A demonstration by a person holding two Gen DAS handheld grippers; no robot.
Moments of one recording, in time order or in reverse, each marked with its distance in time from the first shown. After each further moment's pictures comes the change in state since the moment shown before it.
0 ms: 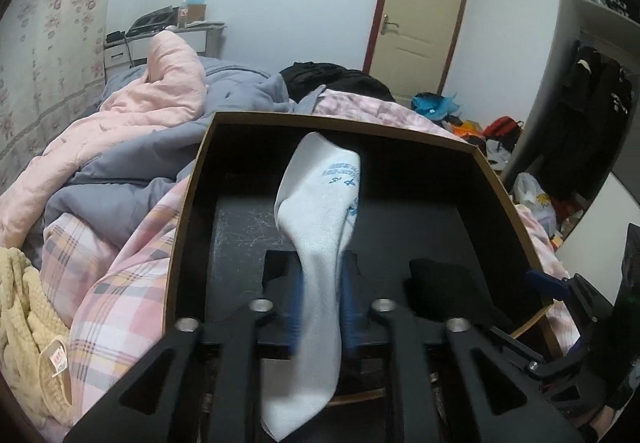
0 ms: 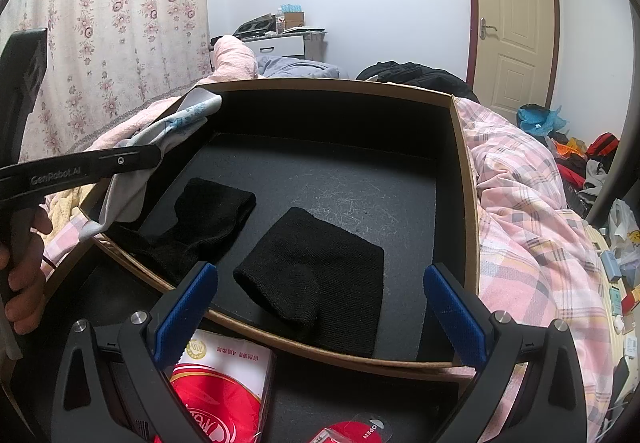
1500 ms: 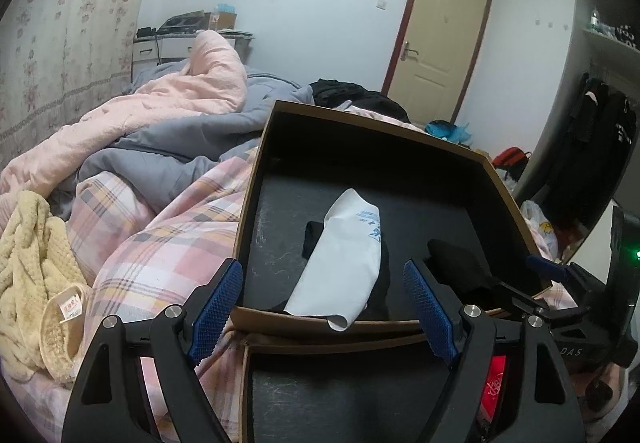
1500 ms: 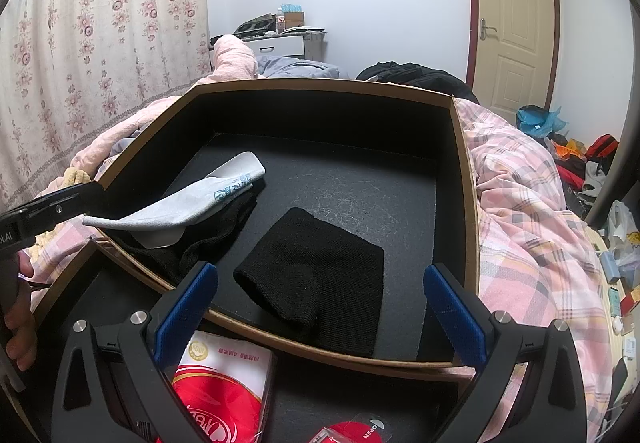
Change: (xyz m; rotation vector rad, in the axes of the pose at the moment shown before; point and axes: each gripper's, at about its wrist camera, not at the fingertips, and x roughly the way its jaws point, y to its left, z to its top) left arm -0.037 0.031 -0.042 -0.090 -0.081 0.029; right arm 0.000 0.001 0.002 -0.003 0.000 -0.003
